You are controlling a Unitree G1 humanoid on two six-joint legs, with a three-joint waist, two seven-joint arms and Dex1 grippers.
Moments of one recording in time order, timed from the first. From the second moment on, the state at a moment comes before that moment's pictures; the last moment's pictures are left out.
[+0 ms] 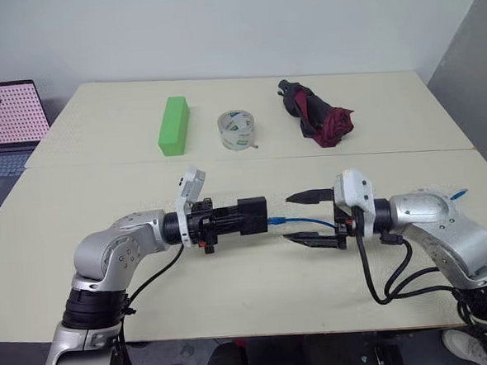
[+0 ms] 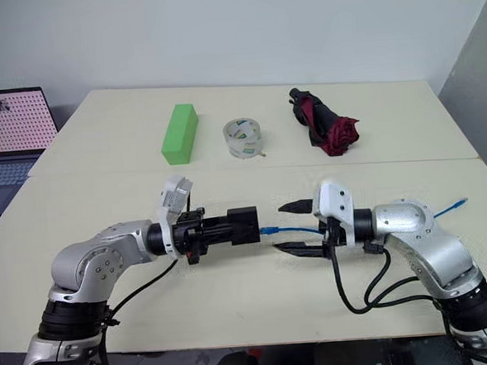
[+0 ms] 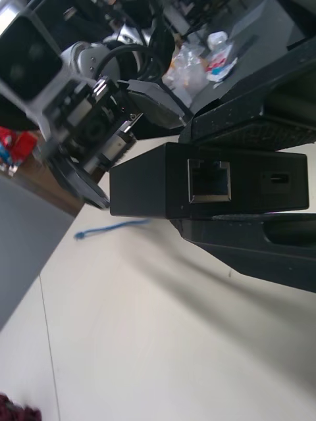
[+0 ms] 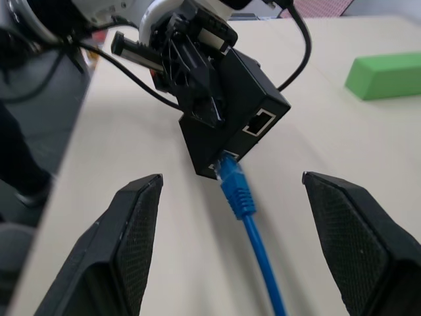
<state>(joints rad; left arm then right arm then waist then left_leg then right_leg) -0.45 0.60 -0.01 -0.14 -0.79 0.85 -1.13 -0.40 -0.68 0.17 -0.43 0.61 0.62 0.91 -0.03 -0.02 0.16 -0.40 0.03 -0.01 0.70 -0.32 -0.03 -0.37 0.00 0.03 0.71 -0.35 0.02</state>
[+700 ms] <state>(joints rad) -0.44 0.63 -0.02 -0.20 -0.79 0.84 -1.15 -0.44 -0.55 0.13 -0.39 0.82 0.94 0.81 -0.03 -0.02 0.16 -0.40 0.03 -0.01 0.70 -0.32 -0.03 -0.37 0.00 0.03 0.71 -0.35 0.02</state>
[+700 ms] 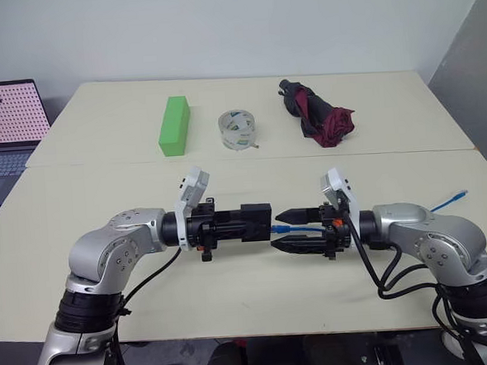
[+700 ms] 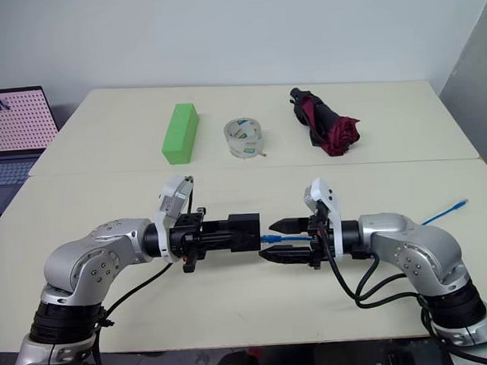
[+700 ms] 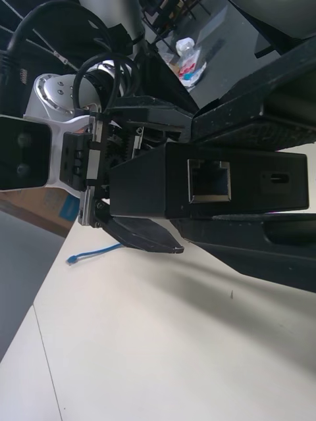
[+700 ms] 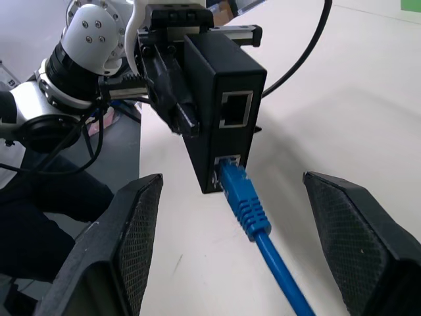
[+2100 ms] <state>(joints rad) -0.41 0.64 -0.07 -0.19 -0.72 0.76 -1.19 -0.44 -0.68 0.15 -0.33 0.76 0.94 0.94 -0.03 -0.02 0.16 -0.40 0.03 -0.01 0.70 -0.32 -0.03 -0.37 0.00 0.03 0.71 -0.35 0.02</state>
